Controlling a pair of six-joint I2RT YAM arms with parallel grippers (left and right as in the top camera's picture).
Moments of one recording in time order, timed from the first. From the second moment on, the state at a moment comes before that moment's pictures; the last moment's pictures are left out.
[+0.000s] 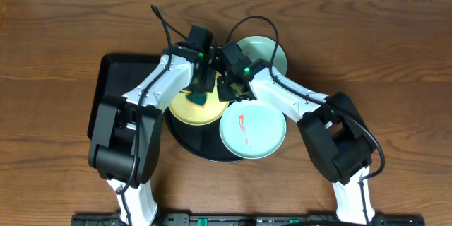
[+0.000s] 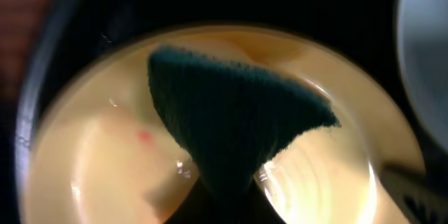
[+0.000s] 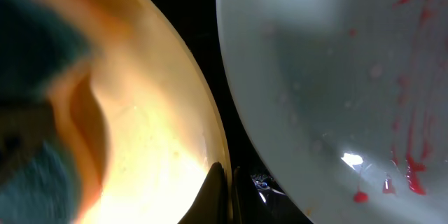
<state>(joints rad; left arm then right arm) -0.32 1.96 1.34 -0.71 -0.02 -0.14 0.66 2.15 1.51 -0.58 -0.09 0.56</state>
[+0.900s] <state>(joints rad) -0.33 2.02 1.39 -0.86 -0.19 -0.22 0.66 2.15 1.51 -0.57 -0.10 0.54</state>
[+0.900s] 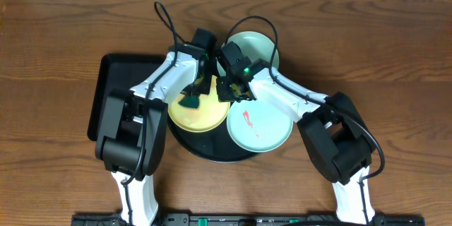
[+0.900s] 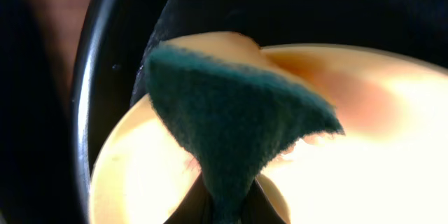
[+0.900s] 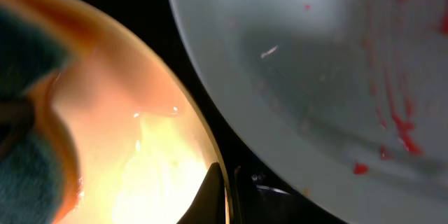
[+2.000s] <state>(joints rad) -0.13 2.01 1.54 -1.01 0.23 -0.26 0.66 2.15 1.52 -0.60 -0.11 0.53</state>
